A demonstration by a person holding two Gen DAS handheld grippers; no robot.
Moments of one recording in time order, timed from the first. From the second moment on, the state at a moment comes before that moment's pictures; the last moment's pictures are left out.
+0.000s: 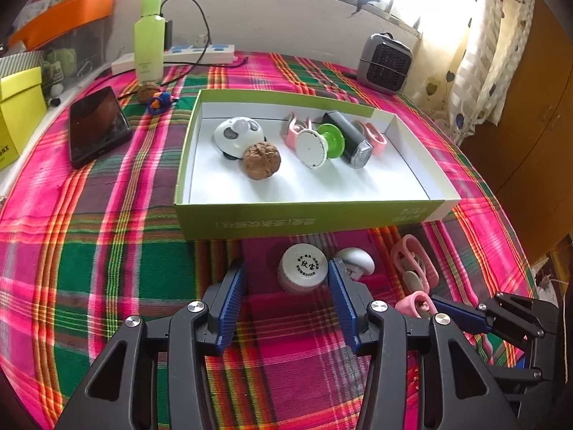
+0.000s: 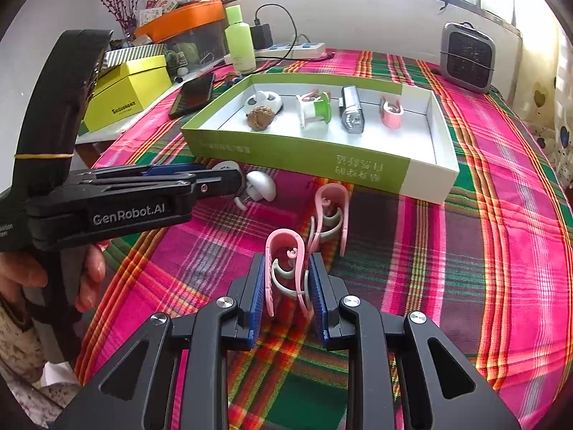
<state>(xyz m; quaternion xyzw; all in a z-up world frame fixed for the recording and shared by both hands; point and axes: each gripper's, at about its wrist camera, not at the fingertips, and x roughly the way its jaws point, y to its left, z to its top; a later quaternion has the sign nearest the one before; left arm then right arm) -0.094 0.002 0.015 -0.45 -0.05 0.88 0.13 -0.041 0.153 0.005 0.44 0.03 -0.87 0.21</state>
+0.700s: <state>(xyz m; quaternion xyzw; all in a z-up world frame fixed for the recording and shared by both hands) -0.099 0.001 0.015 -0.44 -0.03 0.89 0.10 -0.041 0.150 0.004 0.44 0.03 -0.87 0.22</state>
